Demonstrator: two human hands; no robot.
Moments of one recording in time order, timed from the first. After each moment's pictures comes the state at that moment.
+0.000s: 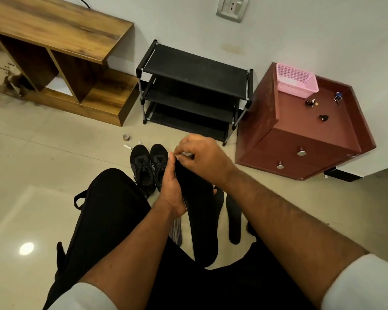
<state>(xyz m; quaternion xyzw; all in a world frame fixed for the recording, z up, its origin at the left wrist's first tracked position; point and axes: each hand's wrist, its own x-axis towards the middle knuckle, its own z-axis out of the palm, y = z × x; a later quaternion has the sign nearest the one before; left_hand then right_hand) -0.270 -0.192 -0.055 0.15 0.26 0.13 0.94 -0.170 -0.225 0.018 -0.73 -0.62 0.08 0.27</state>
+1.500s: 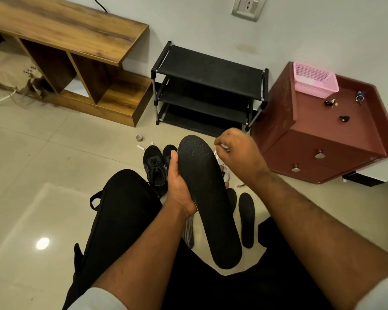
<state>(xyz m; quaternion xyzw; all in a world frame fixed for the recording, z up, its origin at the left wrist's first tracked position) -0.276 -0.175 -0.050 0.11 0.27 0.14 0.95 -0.143 -0.232 0.010 -0.81 -0.53 0.03 0.23</state>
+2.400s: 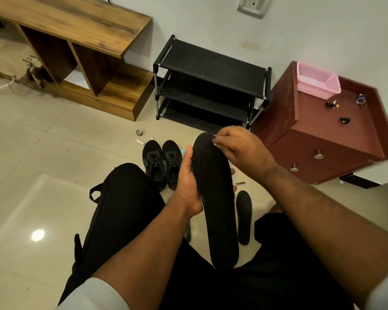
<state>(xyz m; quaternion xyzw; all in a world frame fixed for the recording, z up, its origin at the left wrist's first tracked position) -0.271 -0.185 -0.048 0.15 0.26 0.10 0.95 -0.129 -0.240 0.012 -0.72 -0.67 -0.02 0.17</state>
